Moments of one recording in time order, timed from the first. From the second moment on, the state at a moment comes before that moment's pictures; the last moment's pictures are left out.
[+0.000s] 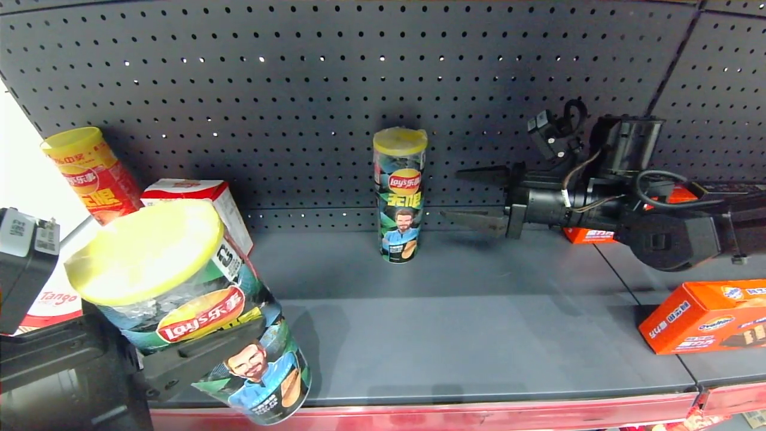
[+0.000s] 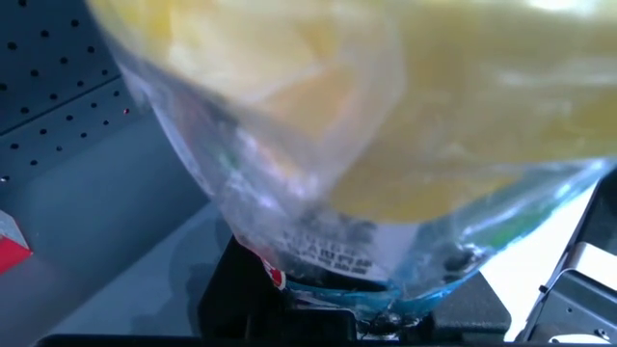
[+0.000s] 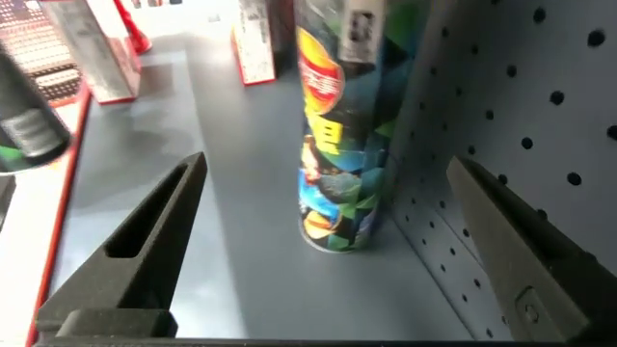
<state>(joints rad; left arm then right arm) -0.50 1.07 -0.46 -0.49 -0.32 0.10 0.37 1.92 -1.29 -0.59 0.88 -0.23</state>
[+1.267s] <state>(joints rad) -0.48 1.04 -0.44 -0.49 -0.32 0.07 0.46 2.22 -1.55 -0.61 0.88 -0.23</state>
